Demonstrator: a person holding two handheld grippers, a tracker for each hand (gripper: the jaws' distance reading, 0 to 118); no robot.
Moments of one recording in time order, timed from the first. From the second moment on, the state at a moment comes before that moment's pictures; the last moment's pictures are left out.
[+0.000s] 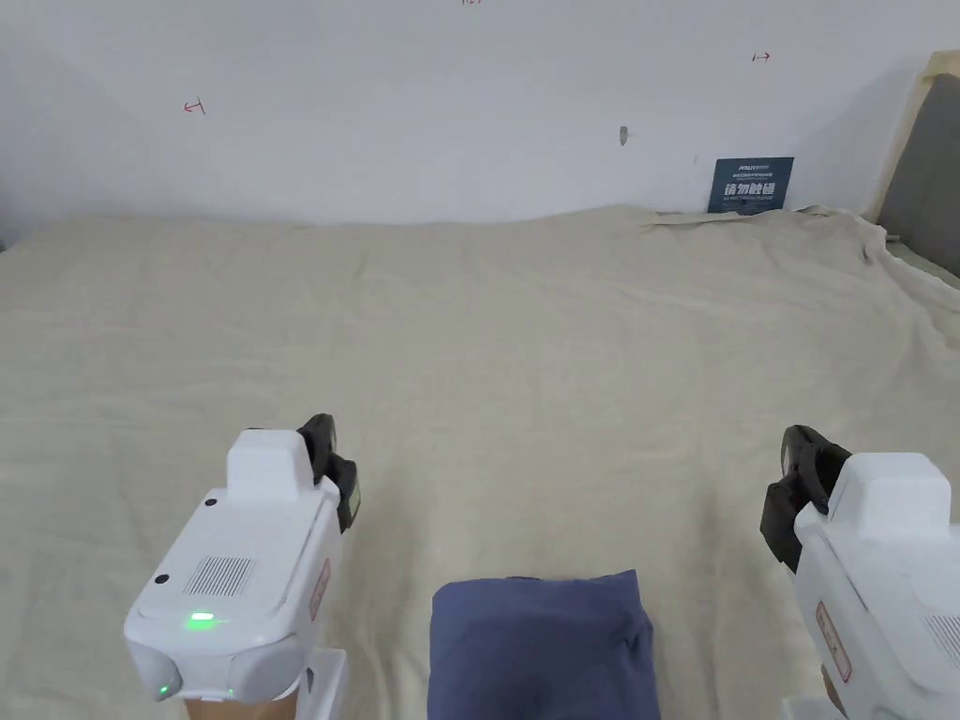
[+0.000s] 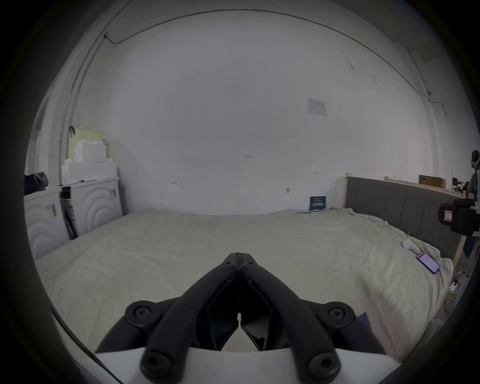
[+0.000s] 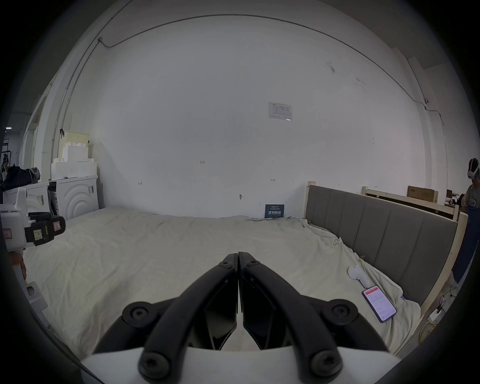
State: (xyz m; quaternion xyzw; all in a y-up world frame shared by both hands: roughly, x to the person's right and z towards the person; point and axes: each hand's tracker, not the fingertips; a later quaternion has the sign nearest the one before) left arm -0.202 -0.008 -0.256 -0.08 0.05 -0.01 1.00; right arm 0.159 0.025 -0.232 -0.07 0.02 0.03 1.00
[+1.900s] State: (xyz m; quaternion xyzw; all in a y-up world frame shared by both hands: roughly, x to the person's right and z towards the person) left arm -0.223 -0.119 -0.276 -0.38 -0.09 0.17 0.90; right arm 0.078 -0.209 -0.267 -0.26 0.06 0.03 0.96
